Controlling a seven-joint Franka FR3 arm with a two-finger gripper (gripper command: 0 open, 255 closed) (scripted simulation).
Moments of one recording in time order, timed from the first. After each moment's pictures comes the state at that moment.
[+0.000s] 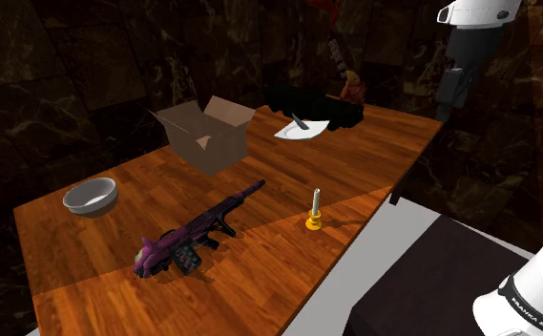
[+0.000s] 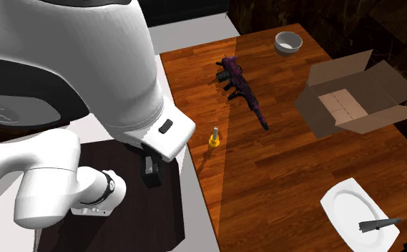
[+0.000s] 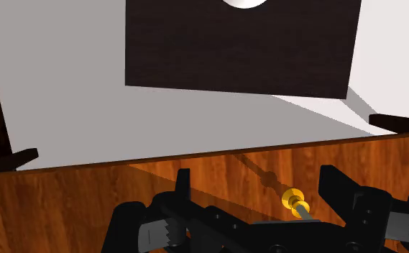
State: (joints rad) arm -0.02 -0.77 -0.02 -2.37 -0.06 1.53 -0.11
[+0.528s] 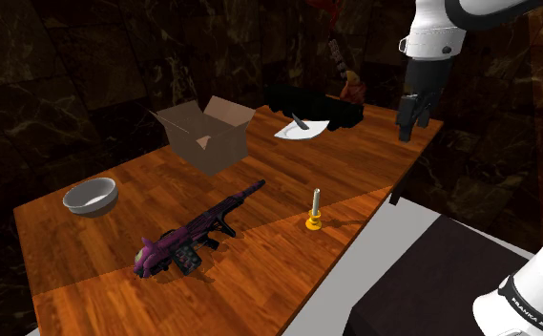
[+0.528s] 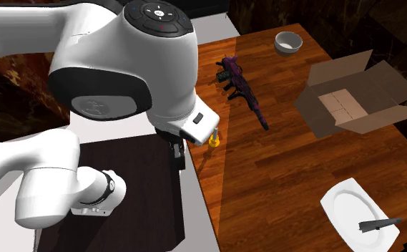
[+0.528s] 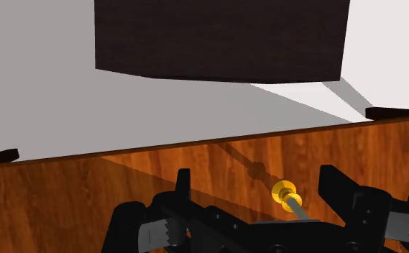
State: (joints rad) arm 0.00 -0.63 0.04 -2.41 -0.01 1.68 -0.03
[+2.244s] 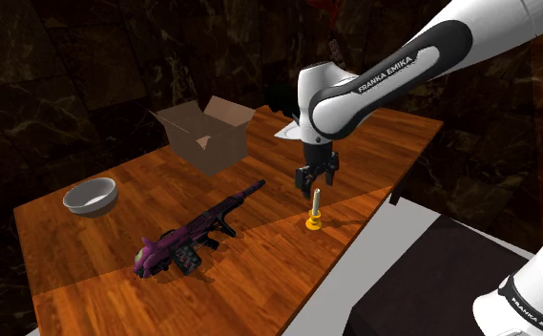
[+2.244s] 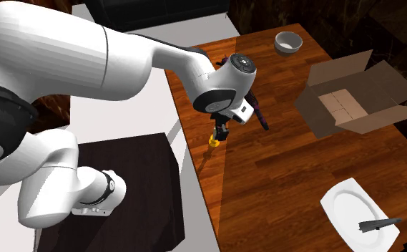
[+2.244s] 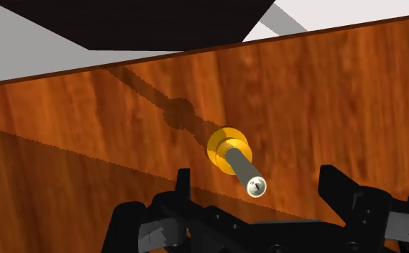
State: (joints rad) arm 0.08 0.09 0.20 -2.21 0.04 2.16 0.24
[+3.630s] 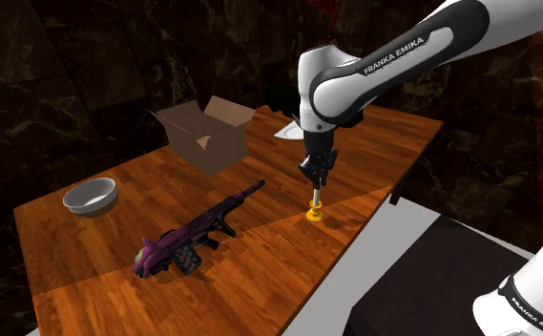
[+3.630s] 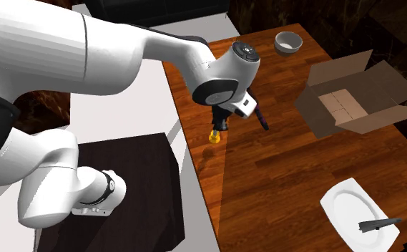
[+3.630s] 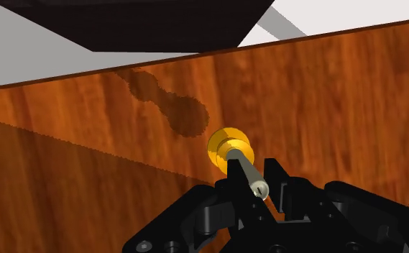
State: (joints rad) arm 0.08 0.04 0.20 -2.18 0.05 2.08 0.24
